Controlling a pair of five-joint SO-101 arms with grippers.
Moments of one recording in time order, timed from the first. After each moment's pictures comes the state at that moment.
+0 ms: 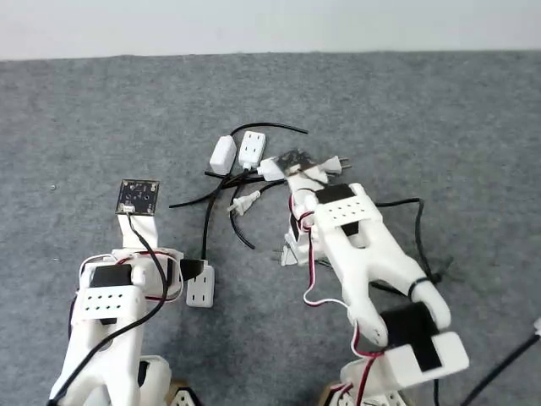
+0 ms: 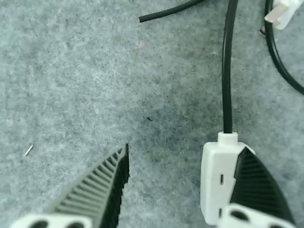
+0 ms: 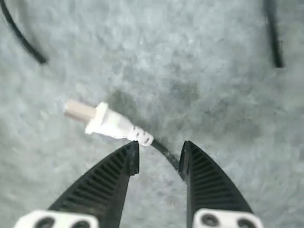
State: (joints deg) left arm -8.2 -40.2 70.5 51.5 2.3; right arm -19.8 1.1 30.0 63.0 11.8
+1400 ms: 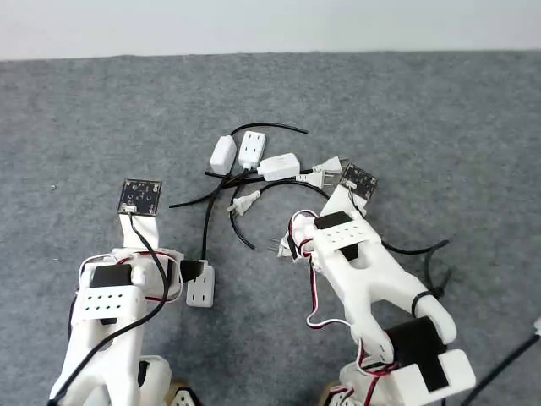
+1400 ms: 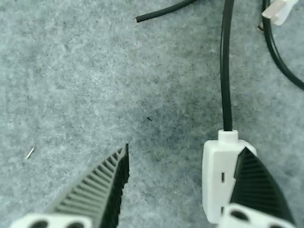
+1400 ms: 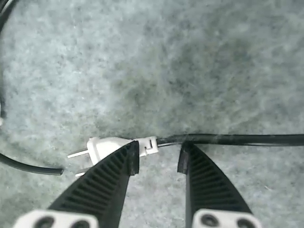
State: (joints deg) left arm -8.2 -40.2 70.5 51.5 0.7; right arm -20.4 -3.6 43.7 45.5 -49.5
